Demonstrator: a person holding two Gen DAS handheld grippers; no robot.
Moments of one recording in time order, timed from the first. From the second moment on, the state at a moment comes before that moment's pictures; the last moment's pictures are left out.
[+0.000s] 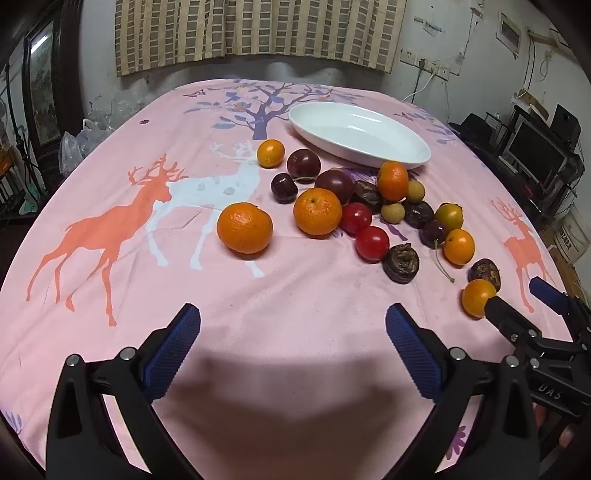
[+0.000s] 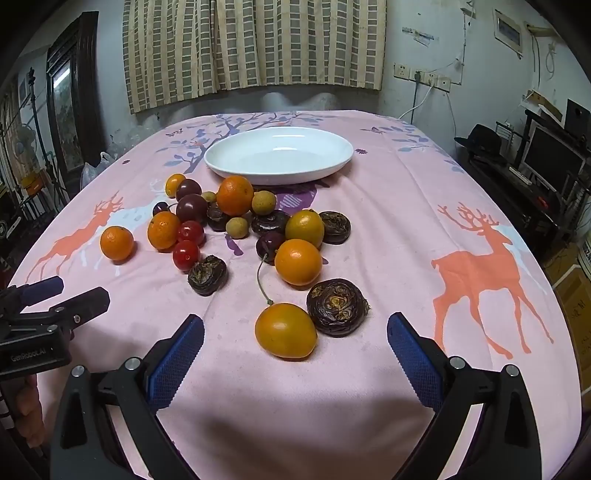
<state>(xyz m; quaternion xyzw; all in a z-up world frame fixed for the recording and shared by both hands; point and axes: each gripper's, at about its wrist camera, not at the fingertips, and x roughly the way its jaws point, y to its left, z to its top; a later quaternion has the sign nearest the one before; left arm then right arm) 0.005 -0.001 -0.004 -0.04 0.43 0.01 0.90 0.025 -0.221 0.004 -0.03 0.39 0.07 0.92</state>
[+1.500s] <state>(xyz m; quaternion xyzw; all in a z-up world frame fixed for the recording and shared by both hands) -0.003 0.003 -0.001 -0.04 0.42 0.03 0.91 0.010 -0.223 0.006 -0.03 0.39 0.08 0.92</state>
